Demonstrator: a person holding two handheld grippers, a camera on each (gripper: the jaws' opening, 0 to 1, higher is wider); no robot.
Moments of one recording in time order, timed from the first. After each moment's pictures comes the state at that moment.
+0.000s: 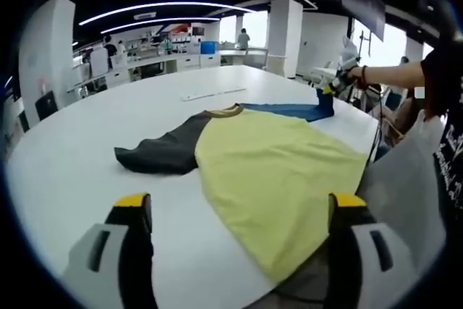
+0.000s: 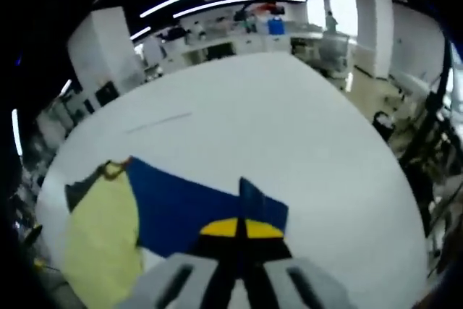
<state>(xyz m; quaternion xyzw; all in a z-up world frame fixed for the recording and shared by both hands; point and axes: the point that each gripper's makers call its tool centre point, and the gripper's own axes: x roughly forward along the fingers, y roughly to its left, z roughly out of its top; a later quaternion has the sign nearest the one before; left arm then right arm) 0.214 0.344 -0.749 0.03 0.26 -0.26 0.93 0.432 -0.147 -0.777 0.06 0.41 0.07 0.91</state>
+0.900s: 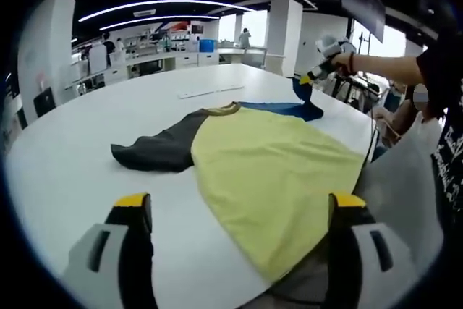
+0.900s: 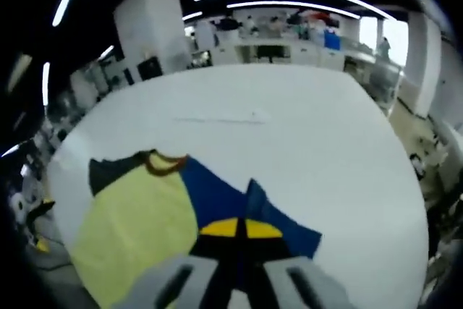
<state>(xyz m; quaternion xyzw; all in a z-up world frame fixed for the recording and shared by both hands) 0.210 0.332 -0.748 0.03 0.27 -0.26 0.93 0.442 -0.019 -0.743 -0.03 0.40 0.20 0.89</state>
